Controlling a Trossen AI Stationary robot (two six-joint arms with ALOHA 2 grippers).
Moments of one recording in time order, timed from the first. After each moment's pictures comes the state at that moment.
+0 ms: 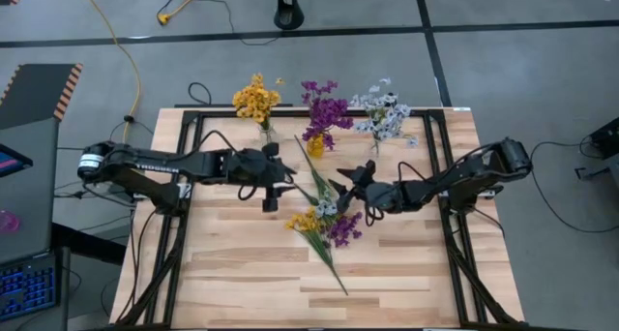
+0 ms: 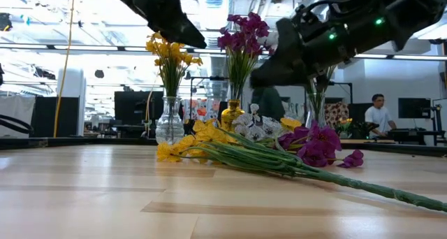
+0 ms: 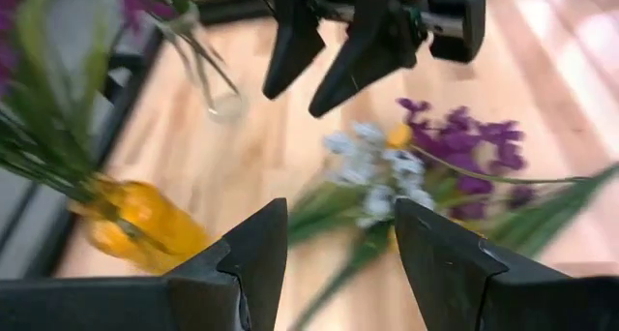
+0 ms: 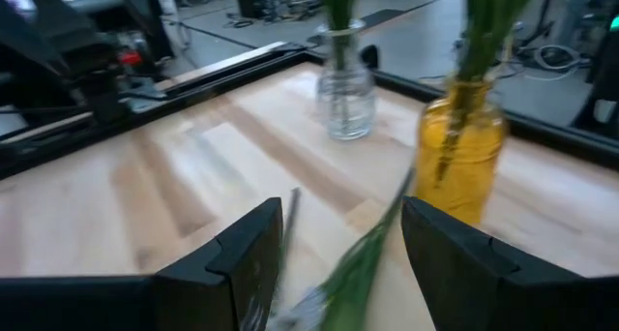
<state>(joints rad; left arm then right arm) 0.04 1.30 0.92 -0.19 -0.10 0.13 0.16 1.51 0.58 0.61 0.73 0.39</state>
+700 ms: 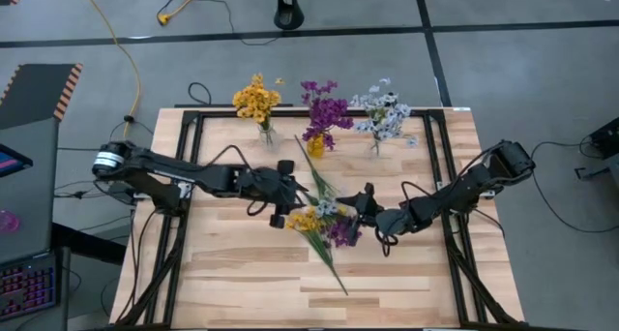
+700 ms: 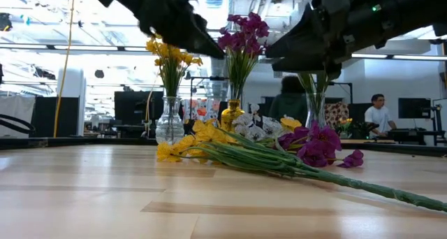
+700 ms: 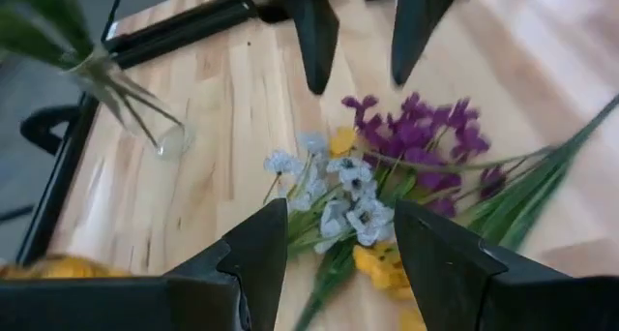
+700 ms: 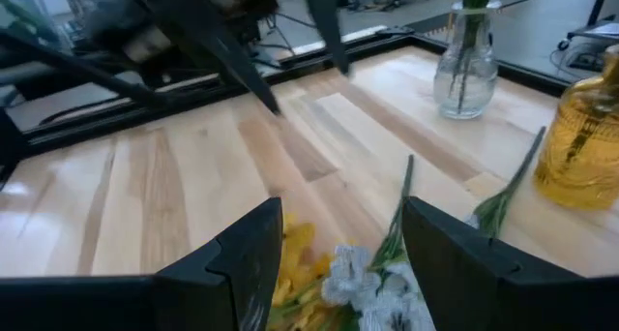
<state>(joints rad) -0.06 1.46 0.92 -0.04 -0.11 0.29 0.40 1.51 0.58 0.61 0.73 0.40</state>
